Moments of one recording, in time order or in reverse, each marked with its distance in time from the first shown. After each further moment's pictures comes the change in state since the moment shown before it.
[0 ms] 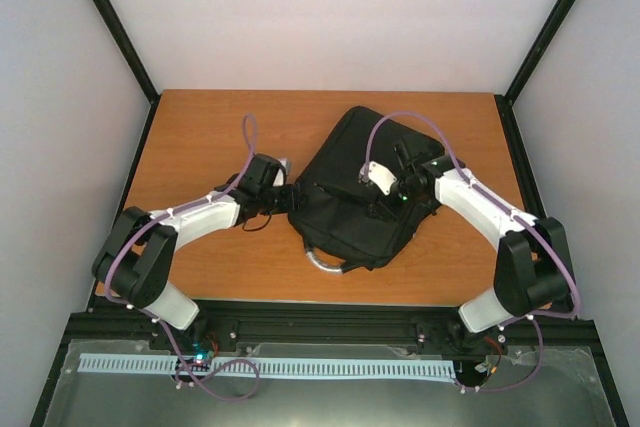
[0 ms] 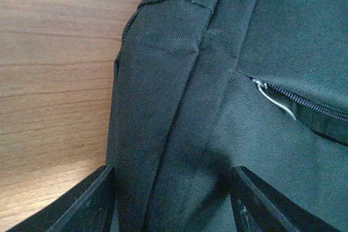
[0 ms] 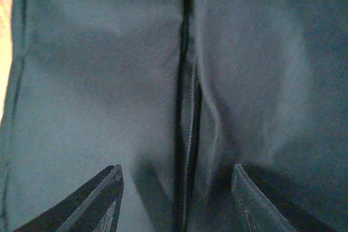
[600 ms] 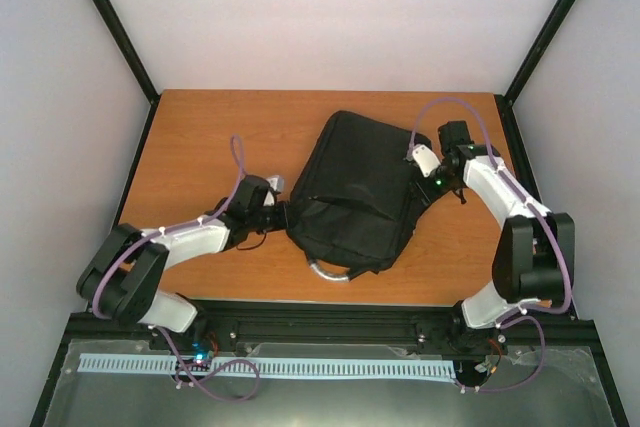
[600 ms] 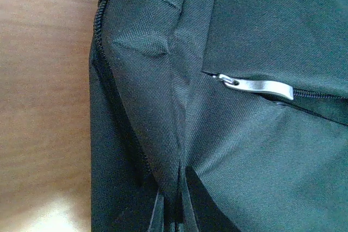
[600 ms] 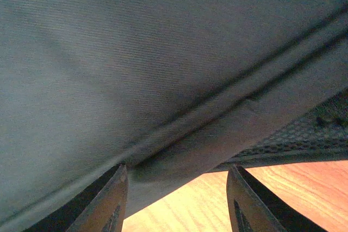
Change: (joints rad) left arm -0.008 -0.069 -0.220 0.229 0.099 -0.083; right arm -0.299 0.004 0.058 -0.110 0.163 0.051
